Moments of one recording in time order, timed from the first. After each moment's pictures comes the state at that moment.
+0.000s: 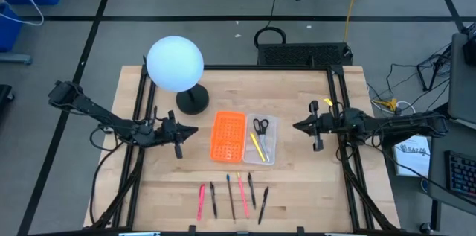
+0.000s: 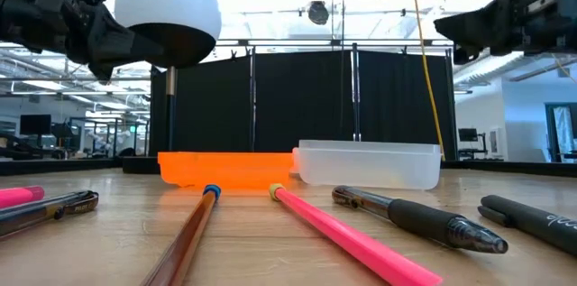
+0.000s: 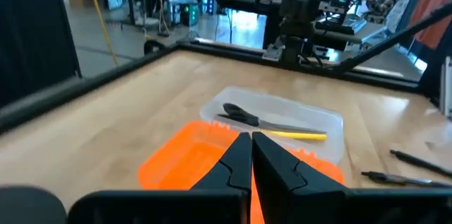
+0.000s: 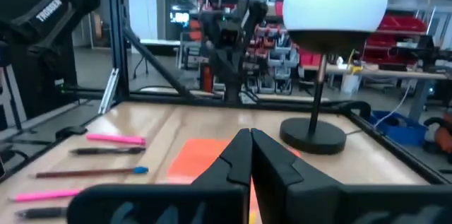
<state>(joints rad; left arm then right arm) -0.43 0.82 0.11 0.57 -0.67 -0.23 -0.02 0.39 0.02 0.48 -0.06 -0.05</state>
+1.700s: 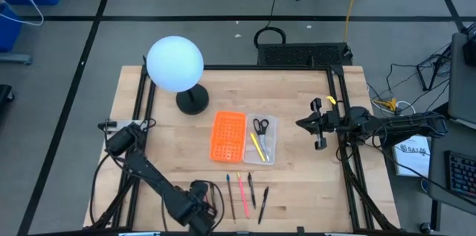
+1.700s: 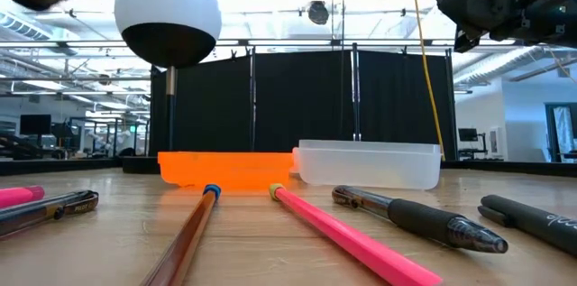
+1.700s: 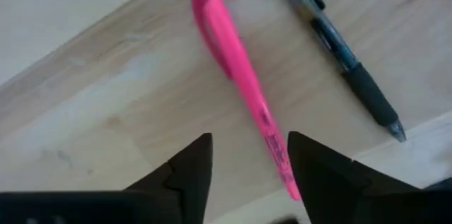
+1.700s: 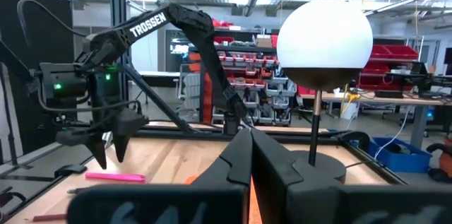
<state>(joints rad) -0.76 2.07 1.56 -1.06 -0.03 -1.83 -0.02 0.39 0.02 0.58 -0.05 -0.03</state>
